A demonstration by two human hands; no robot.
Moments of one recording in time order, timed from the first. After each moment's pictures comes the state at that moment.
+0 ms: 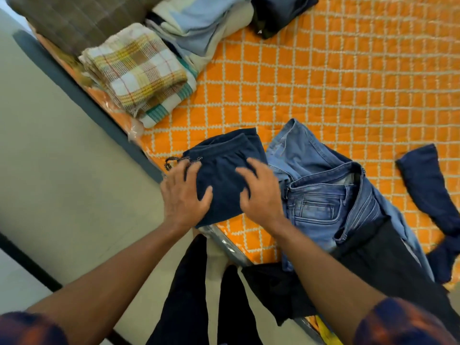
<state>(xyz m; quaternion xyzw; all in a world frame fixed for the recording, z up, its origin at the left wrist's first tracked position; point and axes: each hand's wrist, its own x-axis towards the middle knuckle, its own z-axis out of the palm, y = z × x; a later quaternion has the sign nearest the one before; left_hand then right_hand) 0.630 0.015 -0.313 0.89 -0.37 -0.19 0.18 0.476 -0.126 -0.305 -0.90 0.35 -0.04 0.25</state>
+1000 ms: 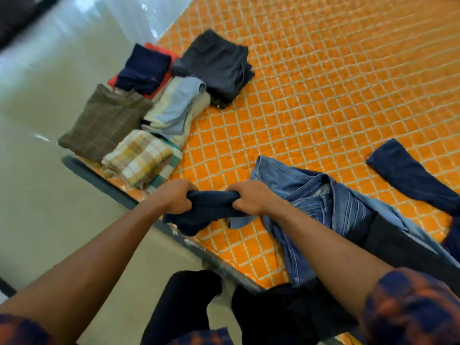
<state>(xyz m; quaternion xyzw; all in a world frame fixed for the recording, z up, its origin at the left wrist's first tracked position) 0.718 -0.100 -0.172 0.71 -0.56 -0.41 -0.11 0.498 -0.204 -0.192 -0.87 0.29 0.17 0.37</state>
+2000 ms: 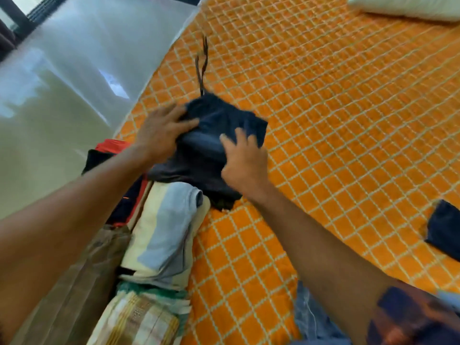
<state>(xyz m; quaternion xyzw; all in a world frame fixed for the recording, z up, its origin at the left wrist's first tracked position) 0.987 -0.558 -0.230 0.58 -0.81 -0.01 -0.01 0.747 -0.536 -0.225 -0.82 0.57 0.01 0.10</state>
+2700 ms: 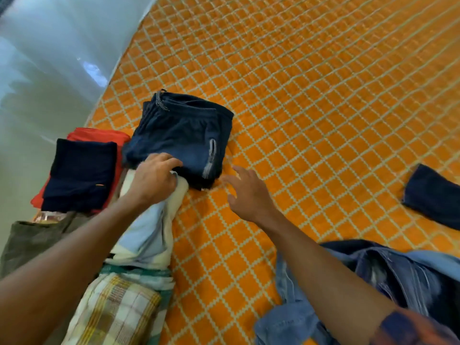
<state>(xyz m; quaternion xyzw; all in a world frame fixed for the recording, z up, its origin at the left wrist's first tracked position) 0.904 -0.453 -0.286 0.69 -0.71 -0.17 0.04 0.638 -0.456 -0.303 -0.81 0.52 0.01 0.26</state>
